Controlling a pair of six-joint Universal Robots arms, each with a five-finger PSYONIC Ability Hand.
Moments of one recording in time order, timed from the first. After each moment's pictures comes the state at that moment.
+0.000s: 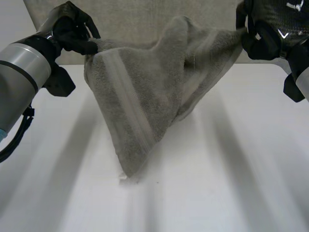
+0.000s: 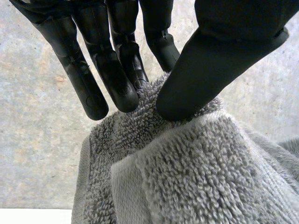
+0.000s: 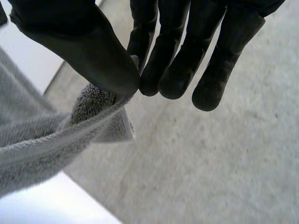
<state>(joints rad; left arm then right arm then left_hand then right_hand) 4.37 -1.76 -1.26 3.11 -1.47 2.62 1.87 -1.67 1.56 -0.16 1.32 3.05 1.18 1.21 1.21 1.22 1.02 1.32 1.34 1.33 1.34 1.17</state>
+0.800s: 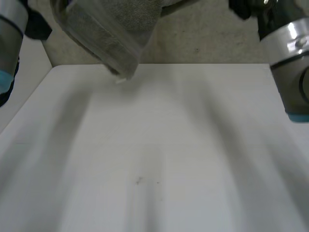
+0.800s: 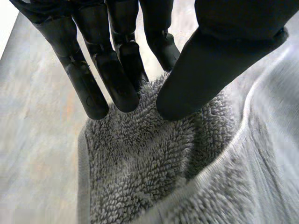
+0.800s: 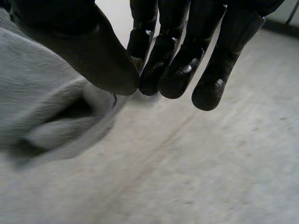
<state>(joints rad) 4.46 -1.93 -0.95 3.30 -1.52 2.66 1.89 -1.34 1.44 -0.88 1.18 2.99 1.18 1.21 1.21 1.22 1.02 1.32 1.34 1.33 1.34 1.17</state>
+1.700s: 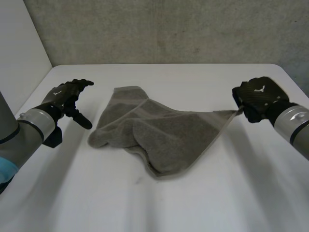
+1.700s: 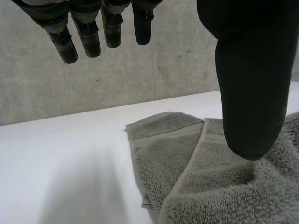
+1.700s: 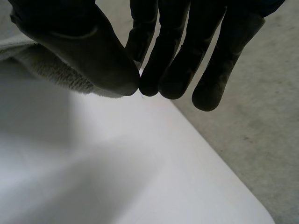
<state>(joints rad) 4.56 -1.91 -1.61 3.32 -1.31 3.03 1.71 -1.34 1.63 -0.09 1.18 2.60 0.18 0.18 0.17 0.17 0.03 1.32 1.34 1.33 1.34 1.17</state>
